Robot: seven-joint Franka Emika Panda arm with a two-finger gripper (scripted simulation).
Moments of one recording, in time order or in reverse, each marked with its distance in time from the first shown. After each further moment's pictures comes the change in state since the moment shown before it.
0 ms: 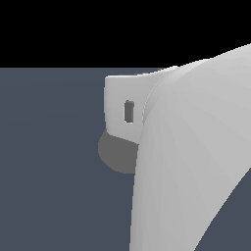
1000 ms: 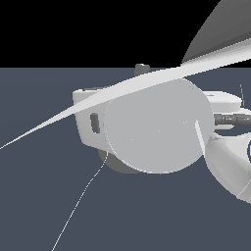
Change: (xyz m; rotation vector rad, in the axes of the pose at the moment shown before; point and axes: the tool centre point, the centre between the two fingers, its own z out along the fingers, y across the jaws) arm 0.010 0.034 -0.002 -0.004 -0.003 -0.065
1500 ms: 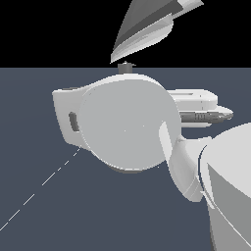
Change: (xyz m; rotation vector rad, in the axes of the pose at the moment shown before) arm -0.003 0.023 0.000 0.001 -0.015 -0.006
